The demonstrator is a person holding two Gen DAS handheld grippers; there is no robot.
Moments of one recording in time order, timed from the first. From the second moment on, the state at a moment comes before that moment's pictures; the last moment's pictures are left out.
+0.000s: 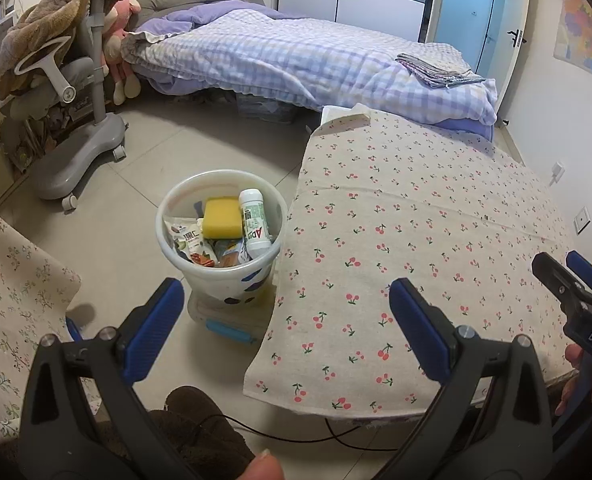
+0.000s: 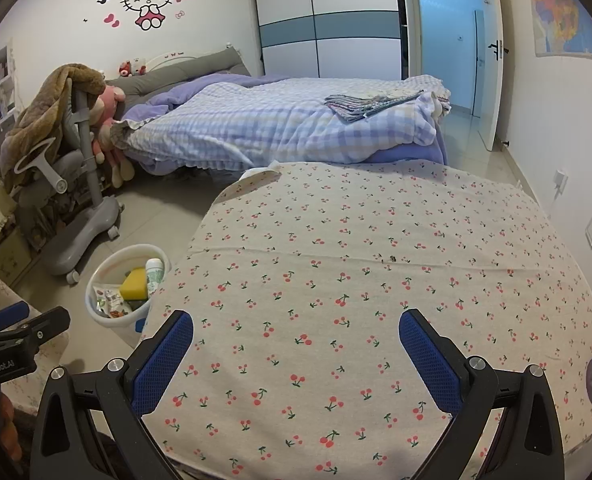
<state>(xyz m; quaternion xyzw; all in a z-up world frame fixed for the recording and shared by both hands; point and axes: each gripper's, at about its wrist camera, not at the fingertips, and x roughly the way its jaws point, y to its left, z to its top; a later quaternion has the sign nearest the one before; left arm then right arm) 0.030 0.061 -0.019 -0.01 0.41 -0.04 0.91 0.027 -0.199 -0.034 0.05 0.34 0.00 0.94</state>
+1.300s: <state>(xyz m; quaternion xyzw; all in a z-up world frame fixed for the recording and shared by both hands) 0.029 0.061 -0.023 -0.02 0.42 -0.04 0.91 0.025 -0.191 -0.033 0.05 0.34 0.00 0.94</state>
